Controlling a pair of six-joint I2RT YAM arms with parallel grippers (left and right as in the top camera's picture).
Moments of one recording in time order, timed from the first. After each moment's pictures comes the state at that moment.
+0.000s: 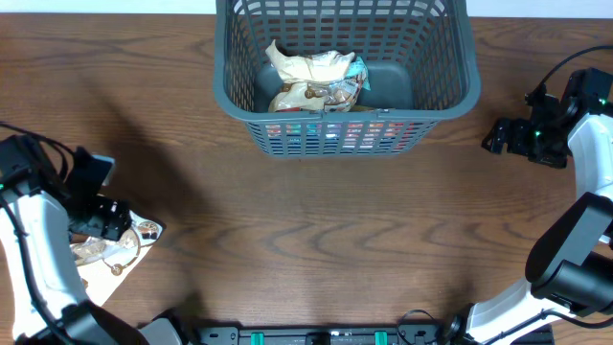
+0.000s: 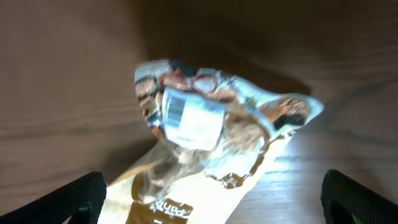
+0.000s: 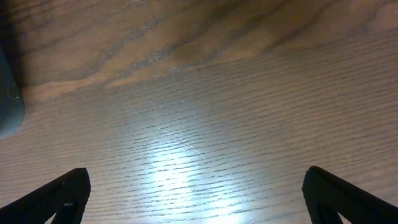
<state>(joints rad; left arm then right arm) 0.58 1.41 1.06 -1.03 0.01 0.80 -0.42 1.84 1.43 -0.94 -0.16 -0.17</state>
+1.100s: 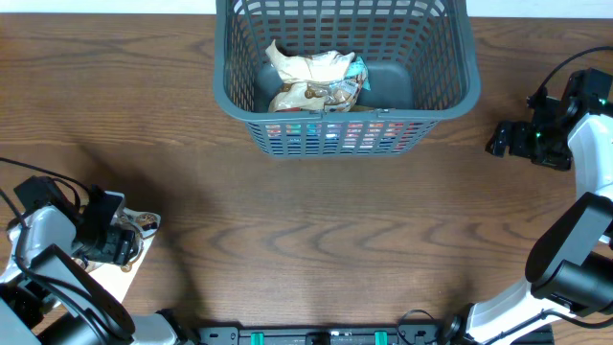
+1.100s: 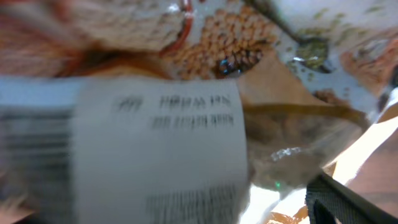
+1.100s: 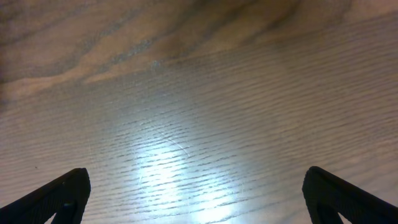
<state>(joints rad) 0.69 1.59 0.79 -0.70 0.01 0.87 -0.42 1.84 1.43 -0.95 -0.09 -0.17</state>
